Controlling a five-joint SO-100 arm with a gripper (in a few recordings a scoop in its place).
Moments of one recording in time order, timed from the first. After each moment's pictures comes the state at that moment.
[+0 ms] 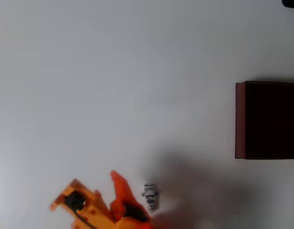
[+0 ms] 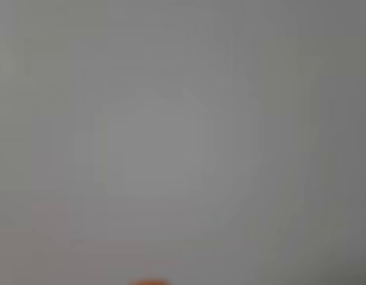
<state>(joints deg) -33.8 177.8 151.8 86.7 68.0</state>
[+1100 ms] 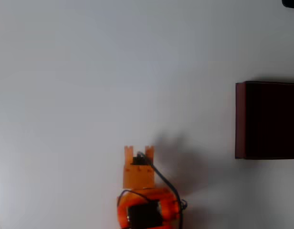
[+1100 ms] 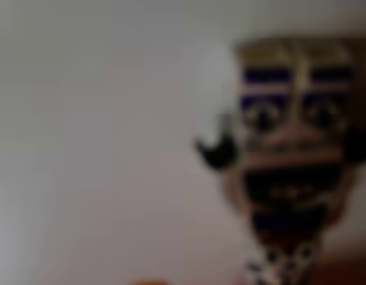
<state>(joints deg) -10.0 142.1 154.9 85.4 94.3</state>
